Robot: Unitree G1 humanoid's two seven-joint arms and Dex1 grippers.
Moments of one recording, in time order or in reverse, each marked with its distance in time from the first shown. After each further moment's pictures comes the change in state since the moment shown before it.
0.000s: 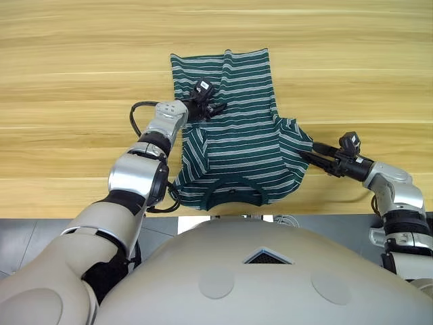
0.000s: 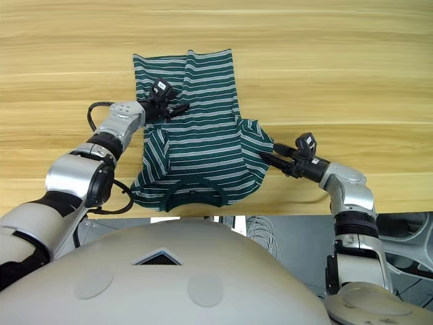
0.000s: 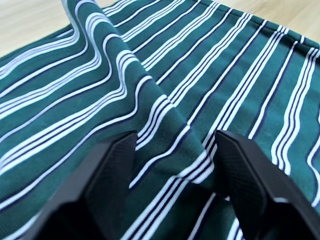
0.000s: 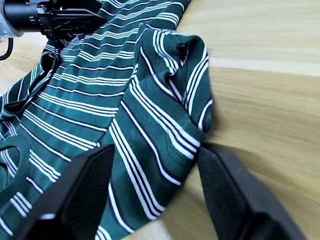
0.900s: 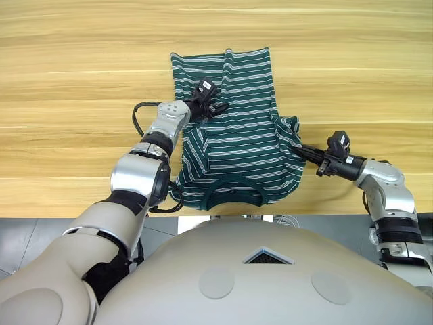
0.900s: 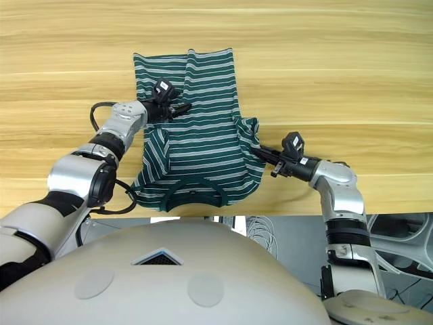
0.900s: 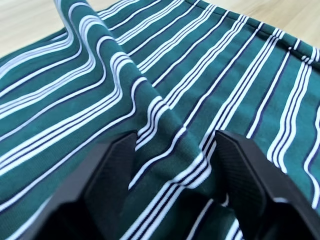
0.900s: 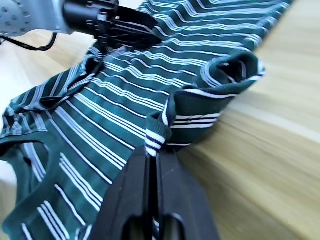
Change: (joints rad) left arm 0.000 -0.023 0.030 0.002 0.037 -0.014 0.007; right arm 0.090 0.031 0.045 -0.283 -0.041 -0.109 0.014
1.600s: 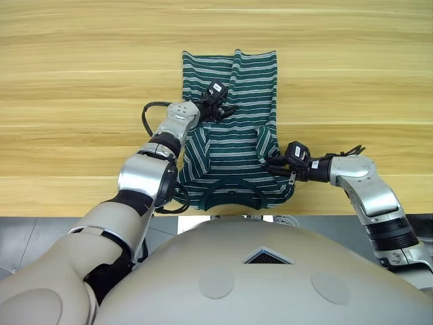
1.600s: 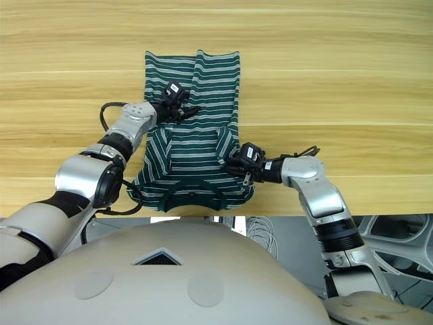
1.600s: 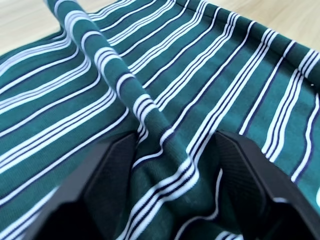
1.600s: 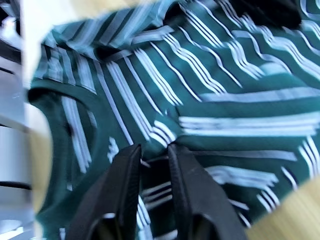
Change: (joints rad) left arm -0.007 -0.047 -0.017 0.004 0.036 0.002 0.013; right arm 0.013 -0.083 0.253 -0.372 -0.149 0.206 -0.069
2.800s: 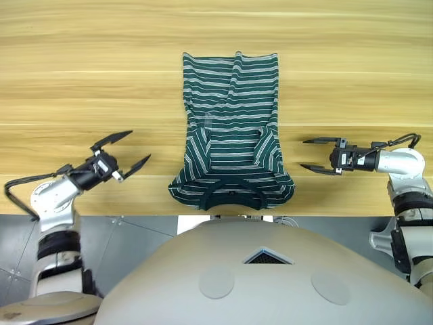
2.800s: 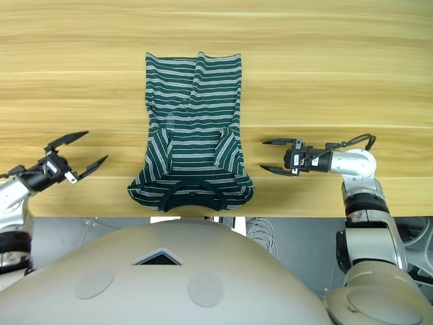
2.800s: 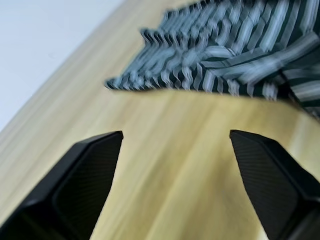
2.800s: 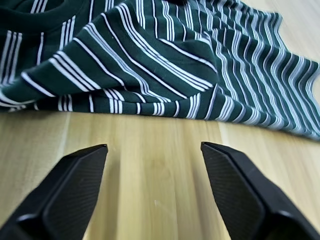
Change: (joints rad) left arm 0.986 0.591 0.362 -0.846 -0.161 -0.689 -0.409; right arm -0.386 -0.058 -0.091 1.149 -0.222 -1.421 0.239
